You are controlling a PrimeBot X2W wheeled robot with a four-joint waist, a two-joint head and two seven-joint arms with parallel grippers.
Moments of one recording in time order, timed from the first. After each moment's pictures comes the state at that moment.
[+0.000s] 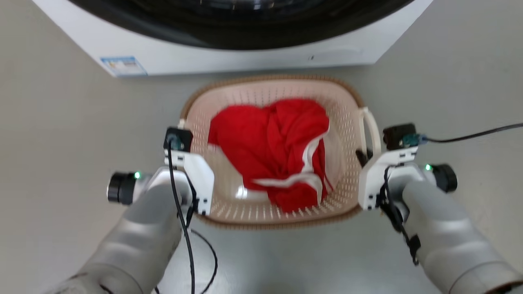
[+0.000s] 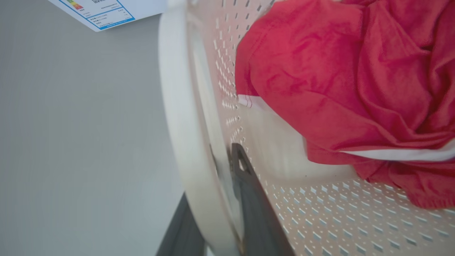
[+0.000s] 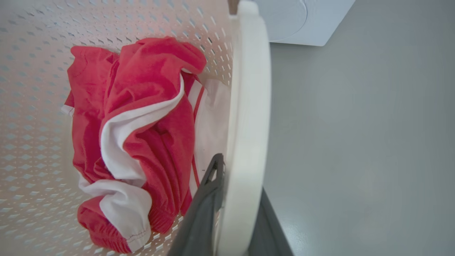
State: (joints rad) left arm -0.90 0.06 -1.18 1.24 -1.05 0.18 0.03; right arm -0.82 -0.07 0.46 1.21 0.45 0.12 0.02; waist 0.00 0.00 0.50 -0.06
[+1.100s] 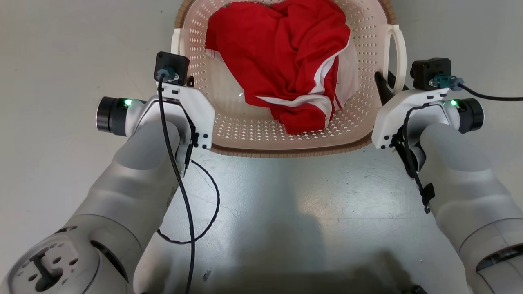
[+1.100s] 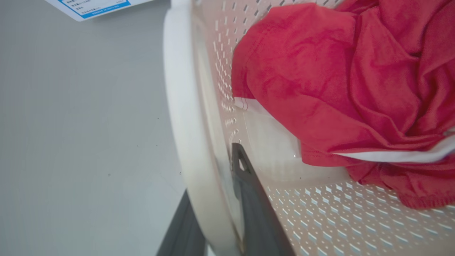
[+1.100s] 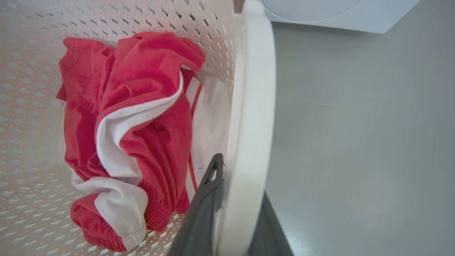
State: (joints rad) left arm -1.14 0.04 -1.17 1.27 -1.04 0.17 -0.15; right arm -1.03 -0.08 0.31 1.24 0.30 0.12 -0.15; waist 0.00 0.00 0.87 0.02
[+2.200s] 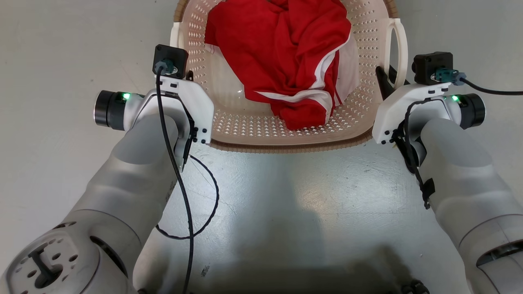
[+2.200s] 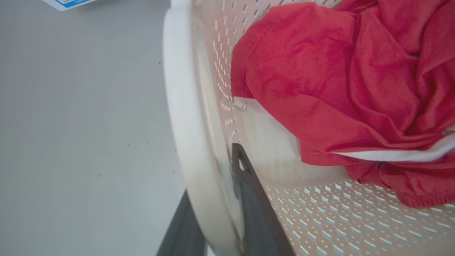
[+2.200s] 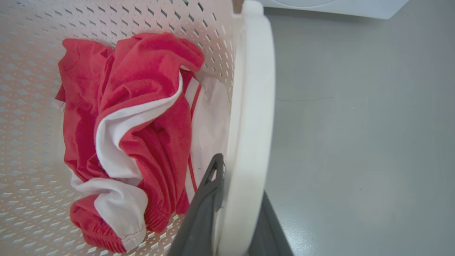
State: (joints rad) left arm -1.16 0.04 -1.18 1.29 -1.05 0.16 -0.13; right arm -1.05 -0.08 0.27 1.25 0.26 0.12 -0.15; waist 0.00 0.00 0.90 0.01
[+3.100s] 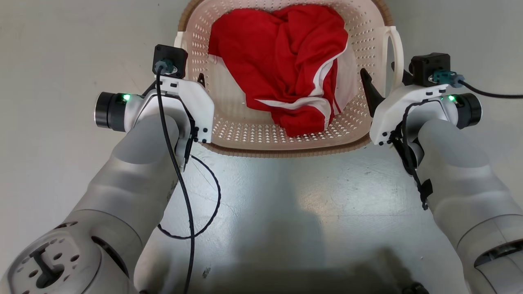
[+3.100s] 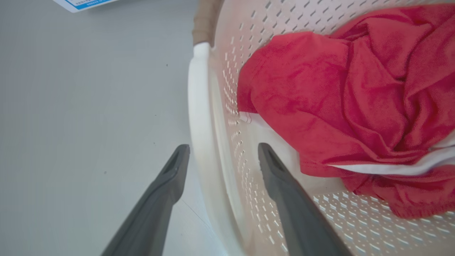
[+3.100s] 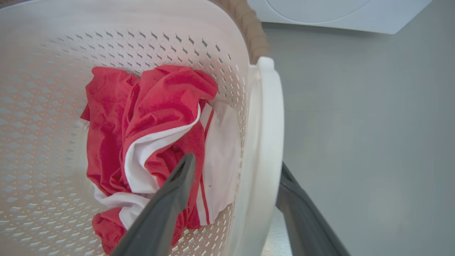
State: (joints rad) left arm -1.16 0.03 -1.18 1.29 -1.07 0.18 -0.12; right arm -1.05 -0.07 0.28 1.26 0.27 0.12 -0.17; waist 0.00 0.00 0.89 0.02
